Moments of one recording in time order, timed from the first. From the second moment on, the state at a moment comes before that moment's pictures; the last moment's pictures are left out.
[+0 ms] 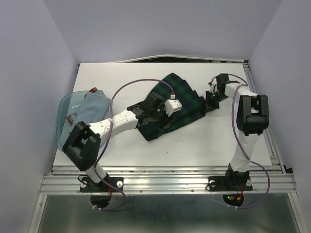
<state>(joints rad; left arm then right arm) -0.78 1.61 1.11 -0.30 0.24 0.23 0.01 2.04 1.43 -0.74 -0.41 0.15</state>
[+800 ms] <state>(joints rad) -0.78 2.04 1.60 -0.21 -0.04 0.01 -0.03 1.77 0.96 -0.14 -0.57 0.67</state>
